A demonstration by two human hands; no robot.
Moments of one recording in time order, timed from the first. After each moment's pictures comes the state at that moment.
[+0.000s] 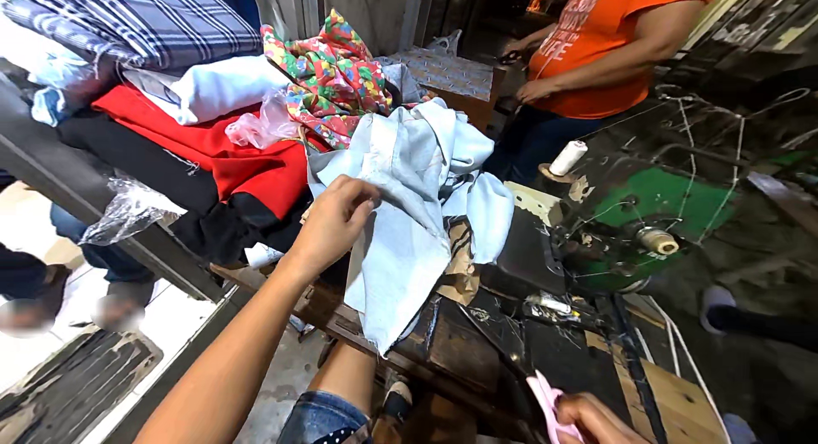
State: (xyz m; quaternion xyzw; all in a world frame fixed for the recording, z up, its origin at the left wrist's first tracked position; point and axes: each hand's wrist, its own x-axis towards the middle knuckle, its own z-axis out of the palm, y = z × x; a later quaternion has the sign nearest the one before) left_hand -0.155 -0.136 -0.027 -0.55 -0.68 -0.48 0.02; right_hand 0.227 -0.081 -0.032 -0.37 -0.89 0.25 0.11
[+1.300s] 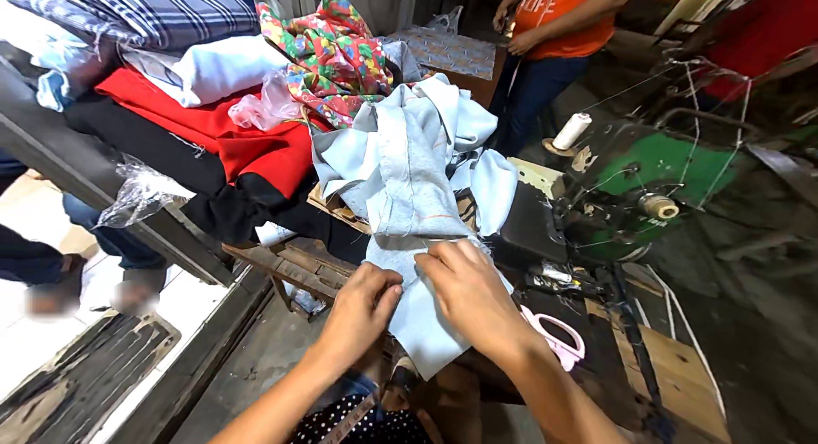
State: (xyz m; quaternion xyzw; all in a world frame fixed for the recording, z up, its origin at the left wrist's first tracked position) left_hand -0.060 -0.189 -0.126 -0.51 -0.69 -0.50 -0.03; right_hand 0.069 -0.068 -0.037 -0.11 -0.97 0.03 0.22
